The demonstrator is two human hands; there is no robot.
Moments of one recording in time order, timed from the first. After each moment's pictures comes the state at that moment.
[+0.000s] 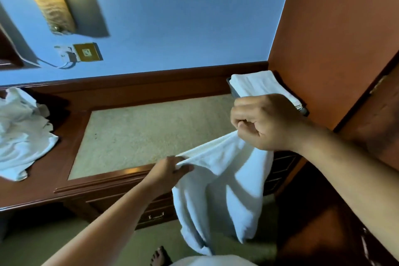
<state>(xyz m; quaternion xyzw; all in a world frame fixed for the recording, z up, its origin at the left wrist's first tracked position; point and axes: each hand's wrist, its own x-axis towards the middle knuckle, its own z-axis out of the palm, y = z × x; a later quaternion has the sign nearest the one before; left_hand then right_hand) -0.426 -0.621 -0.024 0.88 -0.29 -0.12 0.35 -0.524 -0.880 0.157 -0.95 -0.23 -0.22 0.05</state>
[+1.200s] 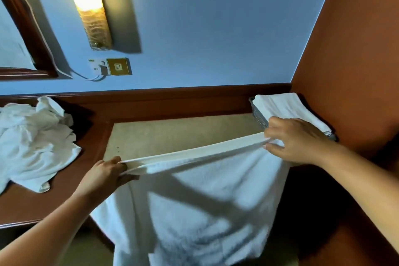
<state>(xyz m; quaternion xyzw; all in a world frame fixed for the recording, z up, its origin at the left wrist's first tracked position) -0.299 -0.390 -0.029 0.92 -0.33 0.17 0.11 -0.434 -0.889 0.118 -0.99 -0.12 -0.10 -0.04</state>
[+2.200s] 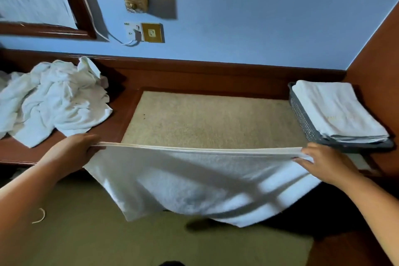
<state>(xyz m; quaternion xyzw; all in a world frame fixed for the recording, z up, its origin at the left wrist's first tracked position) -0.329 -0.287 -0.026 0.98 -0.14 0.09 0.08 -0.407 -0.960 -0.028 -1.00 -0.01 -0.07 0.04</state>
